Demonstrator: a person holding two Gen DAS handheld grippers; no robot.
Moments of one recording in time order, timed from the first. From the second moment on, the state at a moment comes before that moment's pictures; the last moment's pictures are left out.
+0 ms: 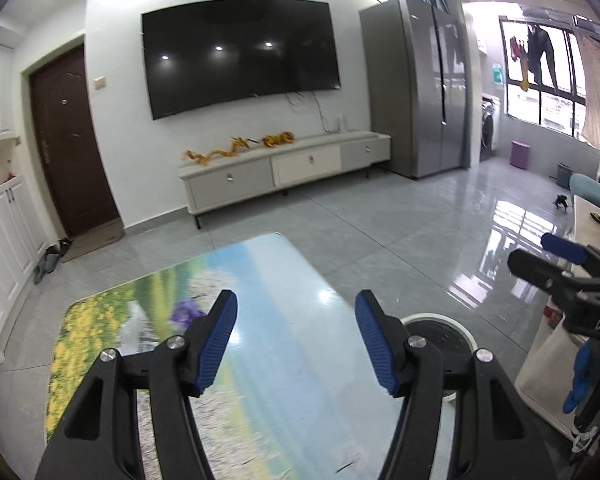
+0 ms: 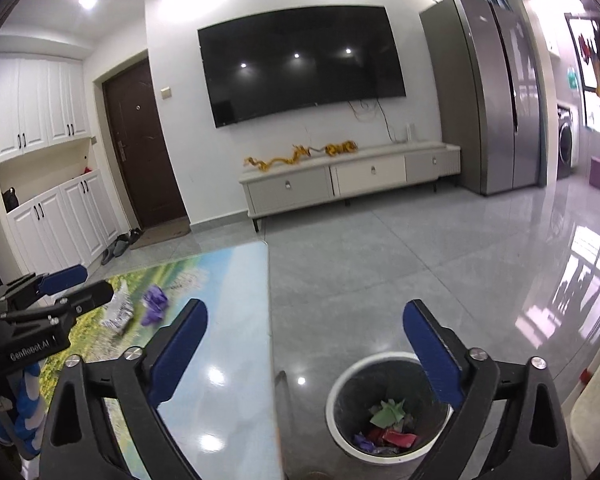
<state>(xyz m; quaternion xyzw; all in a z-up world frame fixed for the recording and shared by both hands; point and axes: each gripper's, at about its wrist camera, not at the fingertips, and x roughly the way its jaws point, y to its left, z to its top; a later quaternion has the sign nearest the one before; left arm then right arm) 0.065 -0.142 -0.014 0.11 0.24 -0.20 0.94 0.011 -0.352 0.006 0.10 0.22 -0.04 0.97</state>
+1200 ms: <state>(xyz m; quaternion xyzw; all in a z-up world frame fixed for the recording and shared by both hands) 0.164 0.131 -0.065 0.01 0.31 -0.11 0.95 0.104 -0.160 0.034 0.02 0.26 0.06 0.96</state>
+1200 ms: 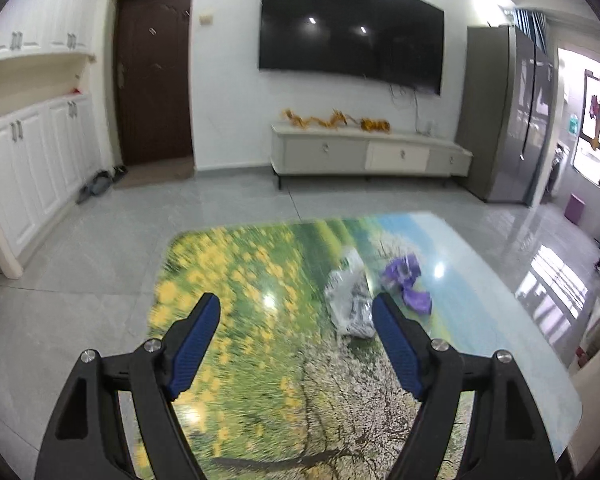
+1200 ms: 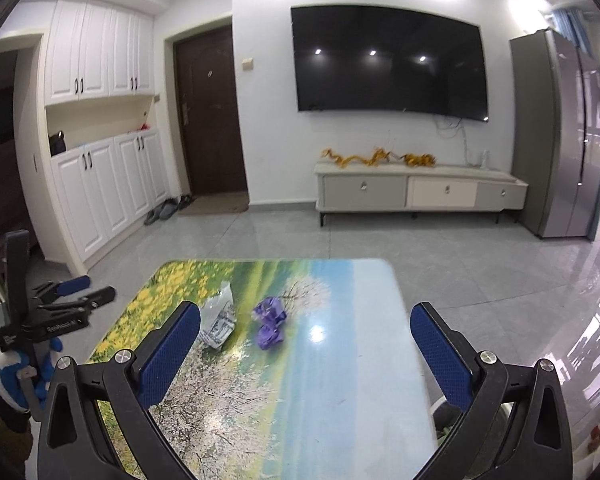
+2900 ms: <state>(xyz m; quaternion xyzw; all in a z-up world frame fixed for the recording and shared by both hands) 0.131 0.057 -0.073 0.04 0.32 -0.08 0.94 0.144 -0.130 -0.045 0.05 0.33 0.16 0.93</state>
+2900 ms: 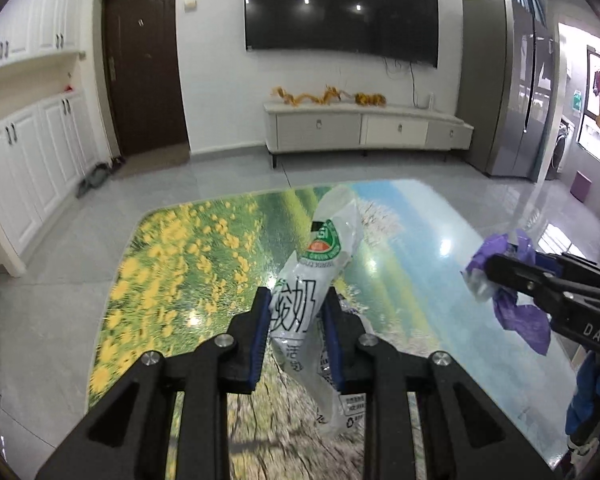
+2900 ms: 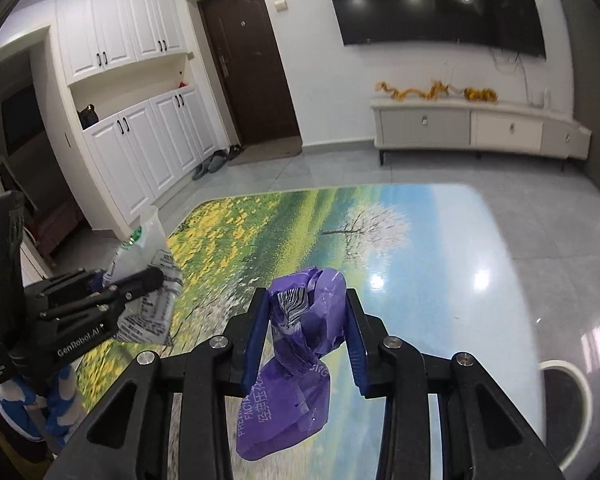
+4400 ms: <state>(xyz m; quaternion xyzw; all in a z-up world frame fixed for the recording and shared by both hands) 0.120 -0.228 -0.047 0.15 0.31 -0.25 0.90 0.056 -0.423 -0.060 0.17 0.27 -0.07 0.95</state>
